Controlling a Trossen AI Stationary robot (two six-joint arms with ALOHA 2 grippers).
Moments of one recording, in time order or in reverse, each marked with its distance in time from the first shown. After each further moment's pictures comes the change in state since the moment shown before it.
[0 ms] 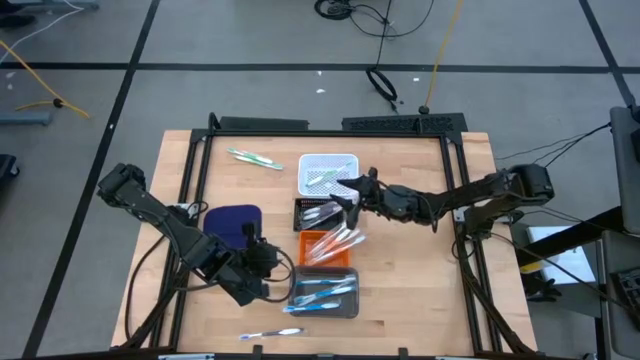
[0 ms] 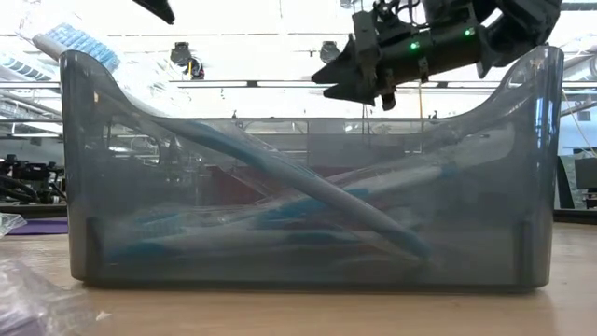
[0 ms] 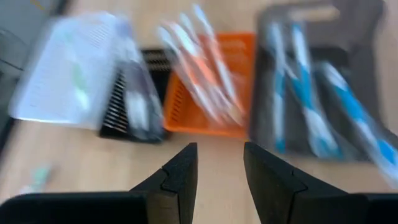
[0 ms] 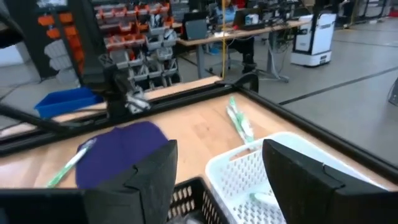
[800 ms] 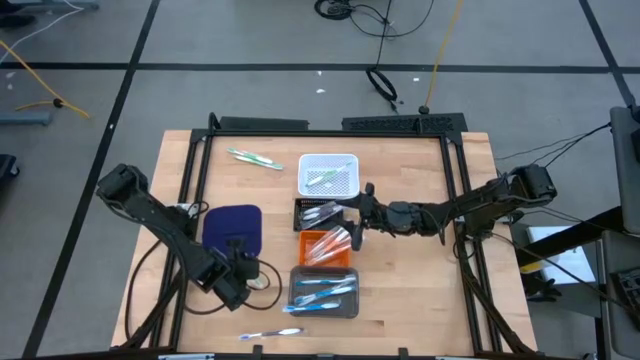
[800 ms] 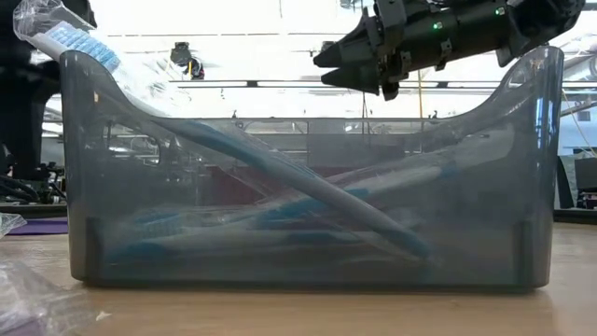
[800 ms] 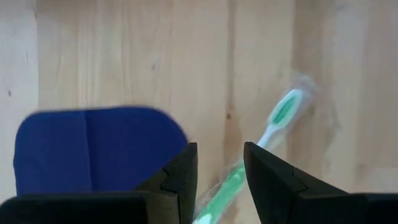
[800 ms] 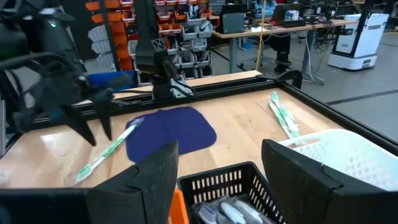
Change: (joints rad) left arm -0.100 0.000 -0.380 0.036 0.286 -0.167; right arm 0.138 -0.010 0.000 -0.025 -0.003 -0.030
